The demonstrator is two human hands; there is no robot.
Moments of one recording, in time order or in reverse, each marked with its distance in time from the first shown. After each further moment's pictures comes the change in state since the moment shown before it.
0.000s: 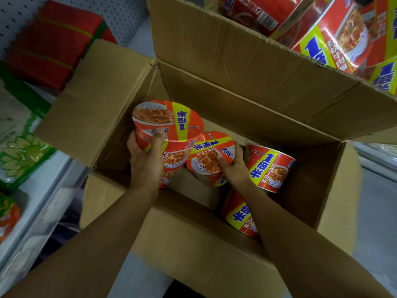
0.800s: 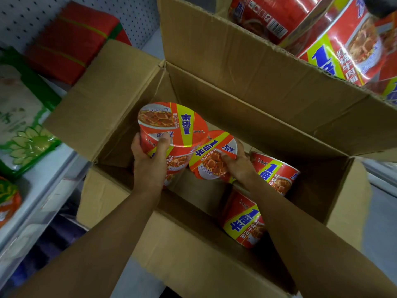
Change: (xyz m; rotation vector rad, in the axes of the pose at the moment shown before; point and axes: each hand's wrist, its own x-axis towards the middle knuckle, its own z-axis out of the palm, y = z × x) left_hand -0.013 -0.003 0.009 -0.045 0.059 0.032; right_hand 0.034 -0.010 -0.015 -0.217 -0.114 -0.041
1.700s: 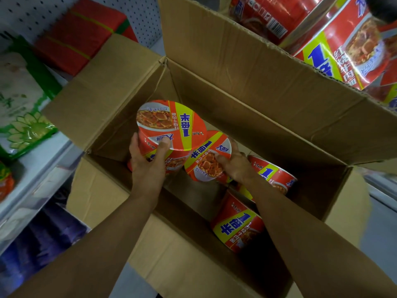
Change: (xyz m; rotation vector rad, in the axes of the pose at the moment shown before) left_hand -0.018 -0.017 0.011 -0.085 0.007 0.062; right_hand 0.011 -0.004 -0.015 -0.139 -0.119 -0.082
